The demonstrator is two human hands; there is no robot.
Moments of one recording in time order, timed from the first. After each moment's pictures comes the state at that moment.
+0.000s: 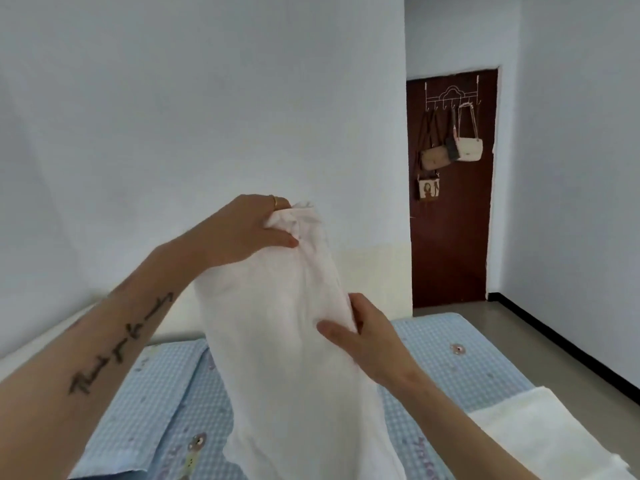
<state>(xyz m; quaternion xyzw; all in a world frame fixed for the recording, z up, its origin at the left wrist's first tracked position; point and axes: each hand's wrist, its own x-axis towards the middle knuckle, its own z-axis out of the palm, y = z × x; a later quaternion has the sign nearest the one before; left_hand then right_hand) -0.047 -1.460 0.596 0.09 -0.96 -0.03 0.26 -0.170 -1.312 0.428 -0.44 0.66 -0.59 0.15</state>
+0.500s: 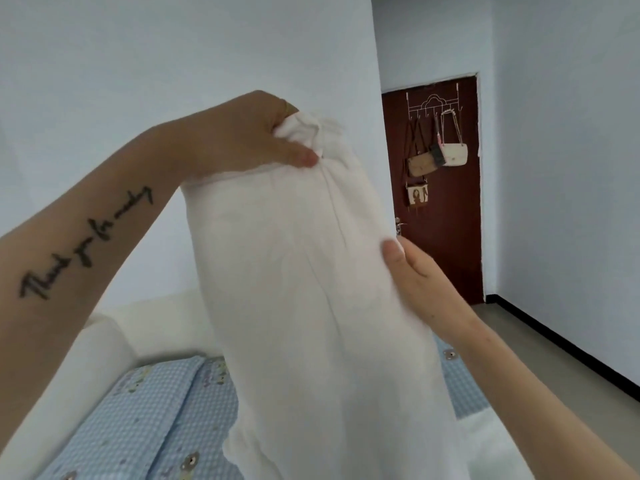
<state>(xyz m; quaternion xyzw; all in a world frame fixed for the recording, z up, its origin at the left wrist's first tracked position) -0.100 -1.351 0.706 0.07 -0.96 0.00 0.26 -0.256 -1.215 0.497 -0.48 0.58 -0.66 0.03</state>
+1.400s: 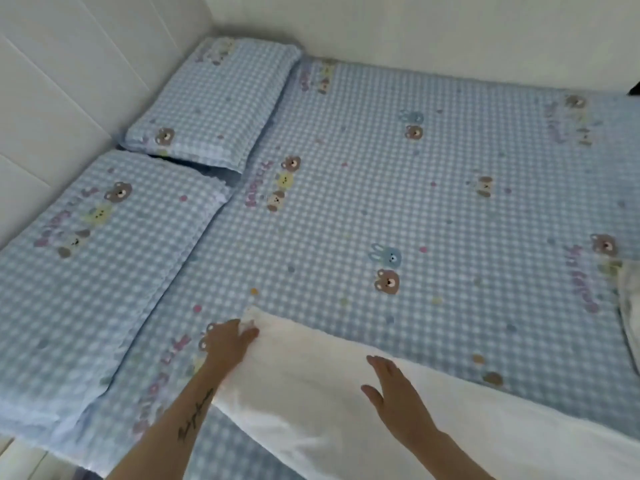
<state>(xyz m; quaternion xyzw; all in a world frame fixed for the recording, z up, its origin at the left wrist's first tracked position) 0.264 -1.628 -0.139 0.69 -0.63 -0.36 -0.04 0.020 -1.420 -0.160 -0.52 0.77 -0.10 0.36</state>
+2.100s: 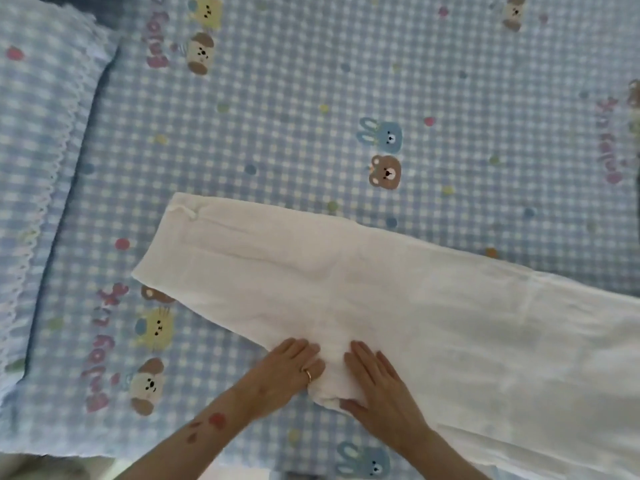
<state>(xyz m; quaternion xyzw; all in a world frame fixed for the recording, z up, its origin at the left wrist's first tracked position) 0.275 -1.514 -0.258 0.01 -0.96 -0.23 -0.18 0.109 -1.343 -0.235 -0.58 0.73 0.02 0.36</state>
